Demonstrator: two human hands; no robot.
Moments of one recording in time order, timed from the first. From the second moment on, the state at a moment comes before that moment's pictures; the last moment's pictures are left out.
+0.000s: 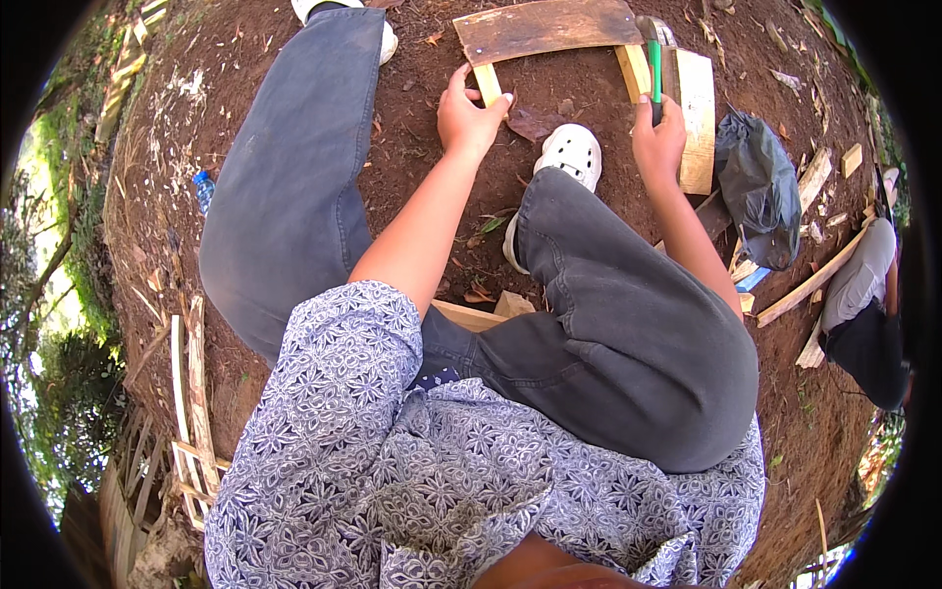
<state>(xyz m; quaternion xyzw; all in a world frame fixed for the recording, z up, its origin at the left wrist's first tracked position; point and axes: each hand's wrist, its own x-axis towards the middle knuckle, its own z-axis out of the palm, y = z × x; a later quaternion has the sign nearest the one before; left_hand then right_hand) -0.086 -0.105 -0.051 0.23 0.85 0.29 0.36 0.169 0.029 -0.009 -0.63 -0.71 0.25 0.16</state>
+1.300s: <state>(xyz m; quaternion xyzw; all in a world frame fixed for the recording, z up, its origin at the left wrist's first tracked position) -0.084 -0.120 -0.047 0.00 0.71 0.51 0.49 0.195 0.056 -0.038 -0.70 -0.61 0.33 0.14</state>
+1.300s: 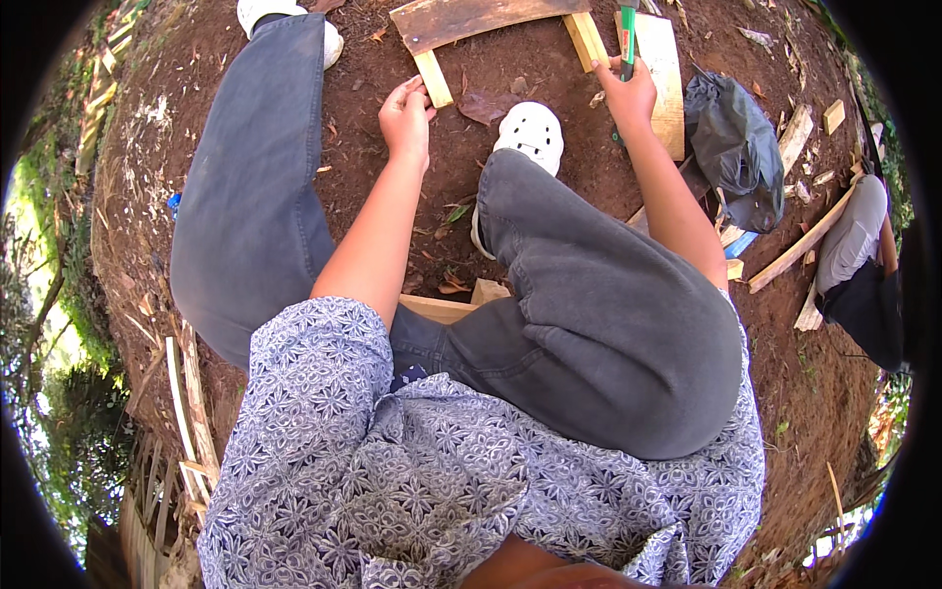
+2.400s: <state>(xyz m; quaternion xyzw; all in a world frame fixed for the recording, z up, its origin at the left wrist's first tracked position) -0.097 -0.140 -0.068 0.26 0.82 0.37 0.35 0.138 -0.026 0.025 -0.60 -0.59 0.52 0.17</state>
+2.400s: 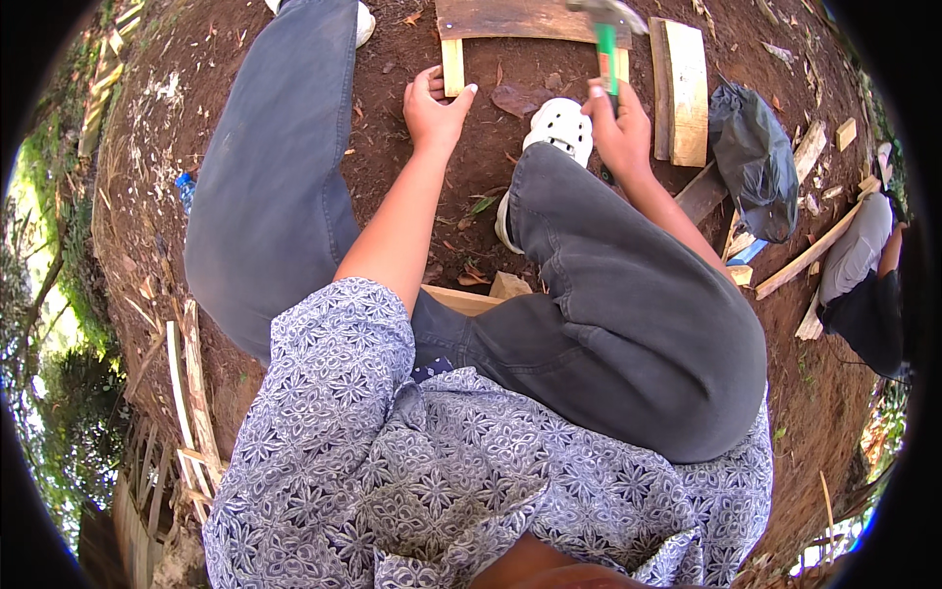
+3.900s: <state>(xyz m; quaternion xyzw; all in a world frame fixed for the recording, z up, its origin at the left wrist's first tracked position) -0.089 -0.141 -0.071 0.21 0.83 0.40 0.33 0.191 0.021 -0.044 -0.70 -0.64 0.30 0.10</state>
